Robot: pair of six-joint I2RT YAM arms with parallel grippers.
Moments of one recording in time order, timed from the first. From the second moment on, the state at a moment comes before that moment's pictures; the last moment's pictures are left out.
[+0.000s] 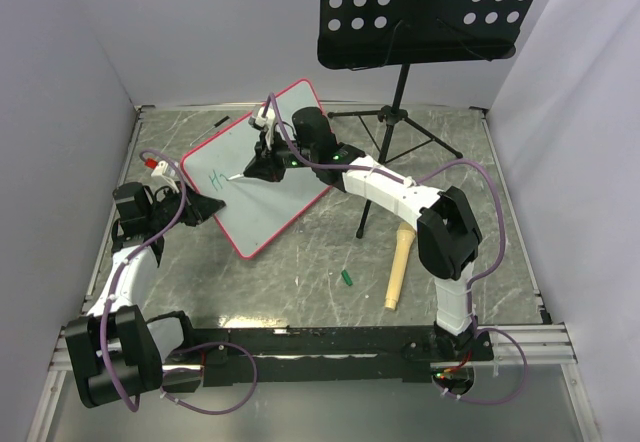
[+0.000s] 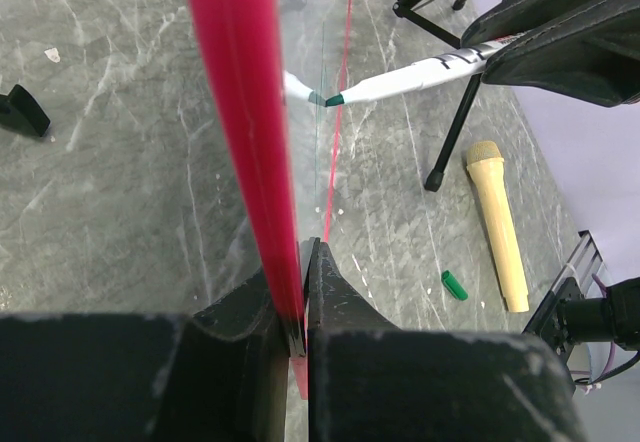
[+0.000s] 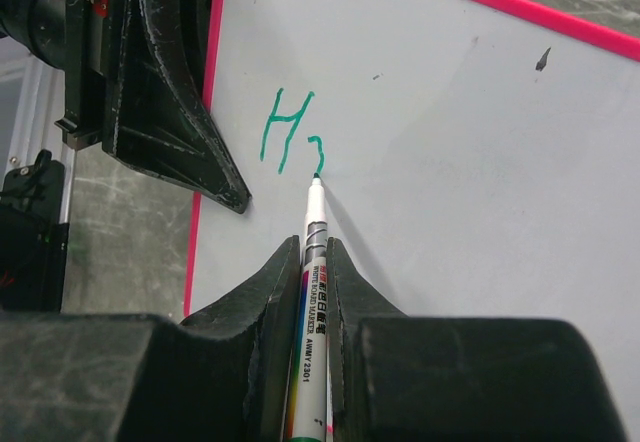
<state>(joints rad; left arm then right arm) 0.25 1.07 0.53 0.13 0.94 -0.31 0.75 1.95 1.66 -0.01 -0.64 -0.07</state>
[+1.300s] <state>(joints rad) 0.25 1.07 0.53 0.13 0.94 -0.31 0.77 1.95 1.72 -0.02 -0.66 -0.05</state>
